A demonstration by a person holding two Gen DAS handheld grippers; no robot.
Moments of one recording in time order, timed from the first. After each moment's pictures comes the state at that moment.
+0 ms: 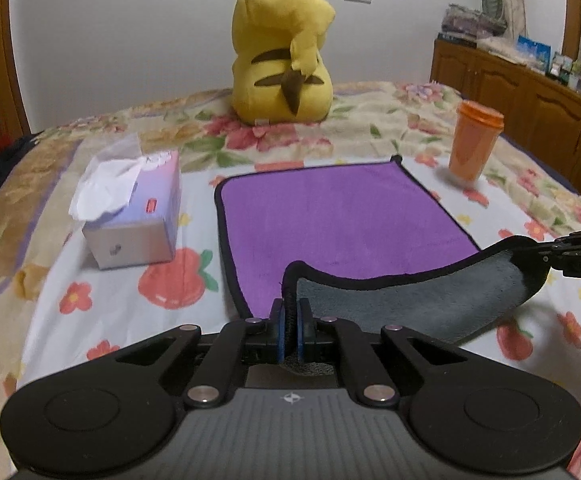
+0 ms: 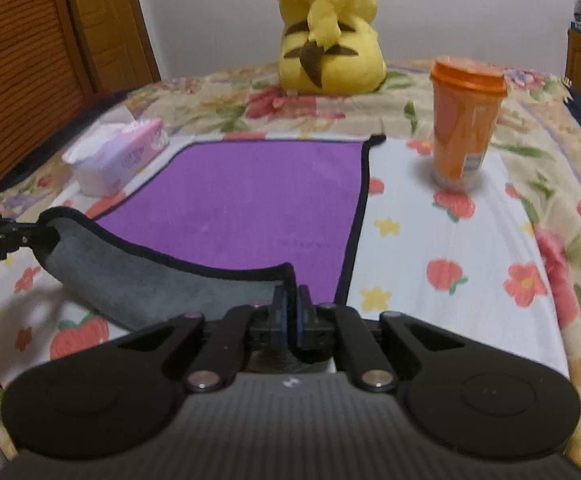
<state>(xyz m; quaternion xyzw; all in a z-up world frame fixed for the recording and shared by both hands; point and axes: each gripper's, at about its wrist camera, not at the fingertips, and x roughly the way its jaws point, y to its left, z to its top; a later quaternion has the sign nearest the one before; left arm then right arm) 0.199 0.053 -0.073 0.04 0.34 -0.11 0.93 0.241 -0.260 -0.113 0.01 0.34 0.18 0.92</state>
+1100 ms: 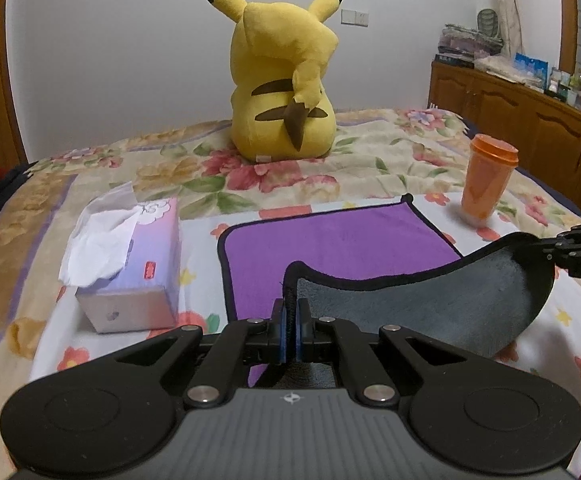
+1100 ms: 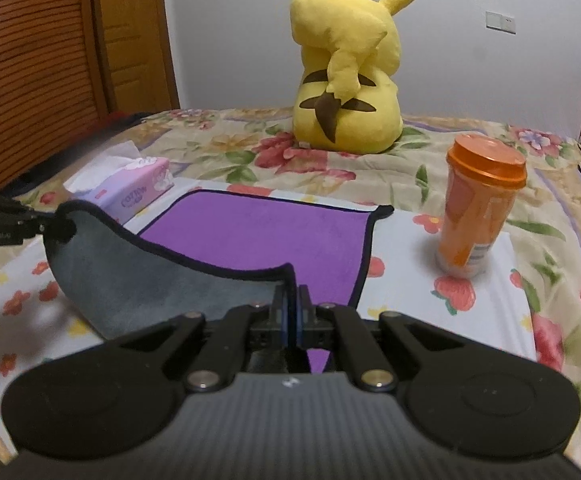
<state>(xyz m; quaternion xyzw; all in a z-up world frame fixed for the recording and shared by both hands) 0.243 0.057 -0.062 0.05 0.31 -0.12 0.94 0.274 -0.257 -0.096 -0.03 0.28 0.20 0.94</state>
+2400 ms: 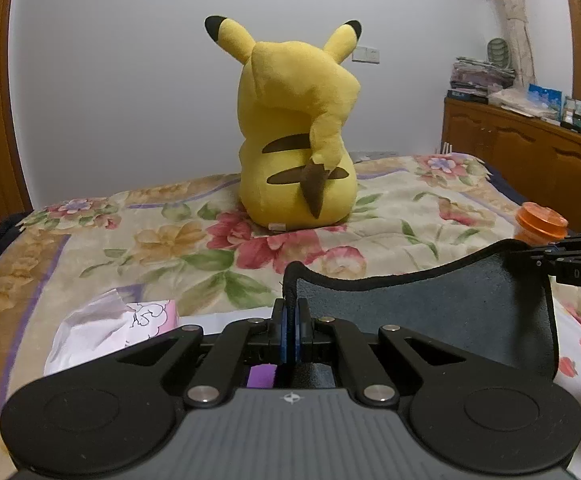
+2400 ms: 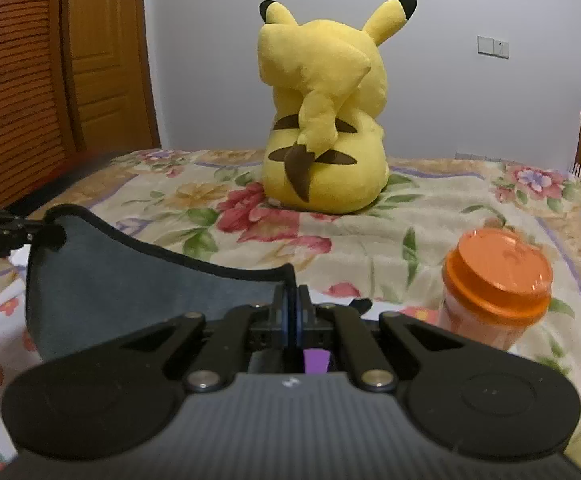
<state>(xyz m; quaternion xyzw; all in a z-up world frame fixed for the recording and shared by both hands) 0.341 0.048 -0.041 0.04 0.25 -0.11 0.96 0.371 -0.254 -0.076 -0.02 0.23 0.19 0.95</state>
